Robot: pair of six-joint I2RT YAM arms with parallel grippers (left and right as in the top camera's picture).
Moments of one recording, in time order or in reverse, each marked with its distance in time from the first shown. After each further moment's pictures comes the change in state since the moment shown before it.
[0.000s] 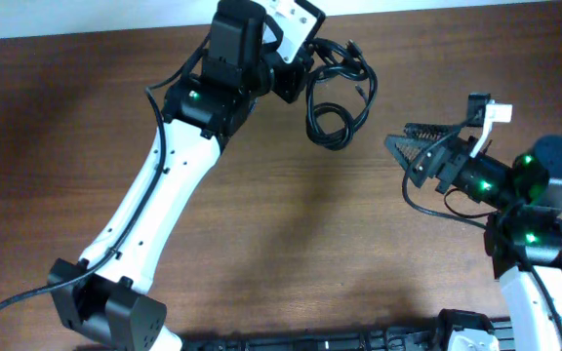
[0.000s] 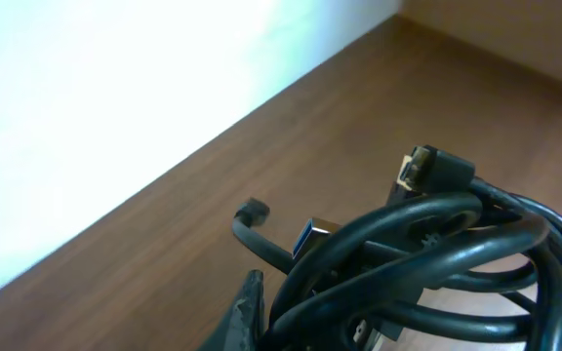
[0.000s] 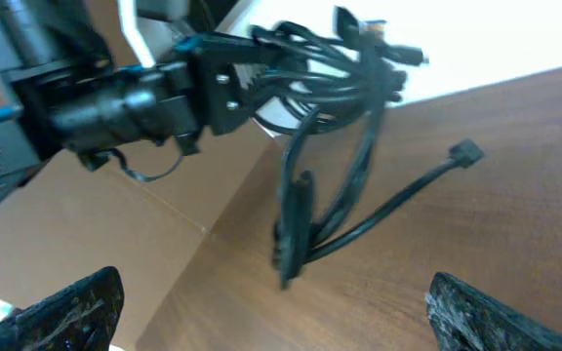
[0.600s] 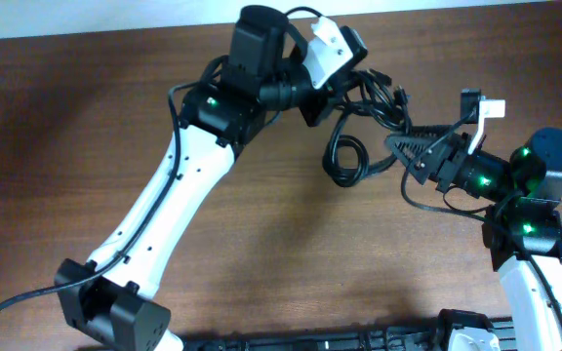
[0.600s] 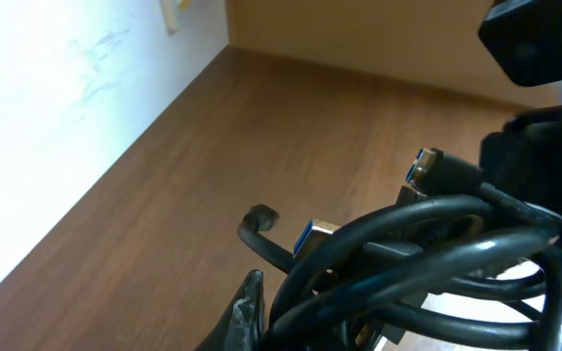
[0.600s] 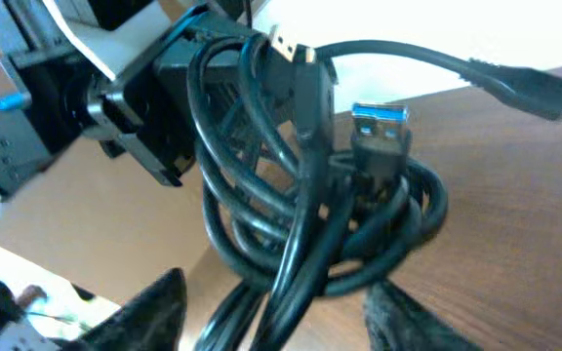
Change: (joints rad) left arm -0.070 0.000 0.000 0.002 0.313 0.122; right arm 0.000 0.042 0.000 0.069 -0.103 0.001
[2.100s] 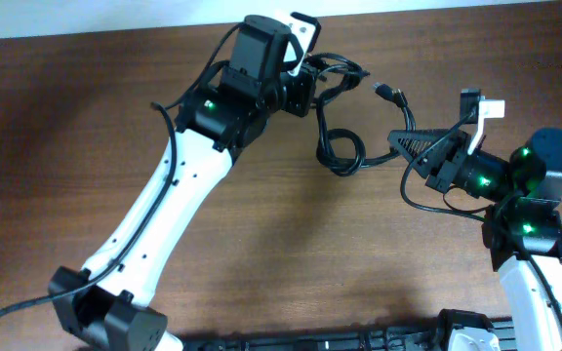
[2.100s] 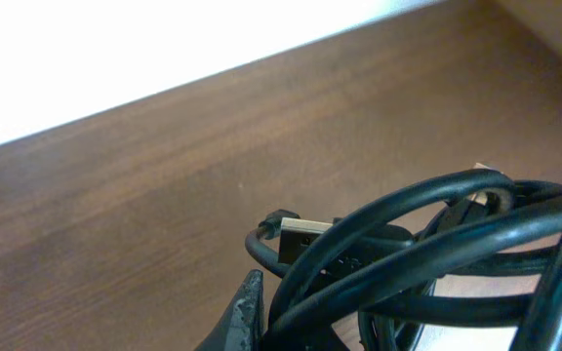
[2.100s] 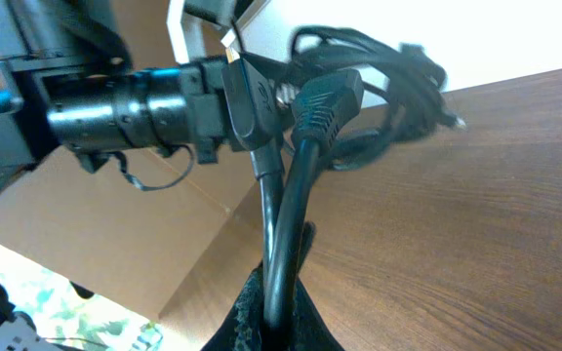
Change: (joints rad) left arm -0.002 -0.030 0.001 -0.159 -0.568 -0.423; right arm 0.000 0.000 0.000 -0.003 0.002 -0.007
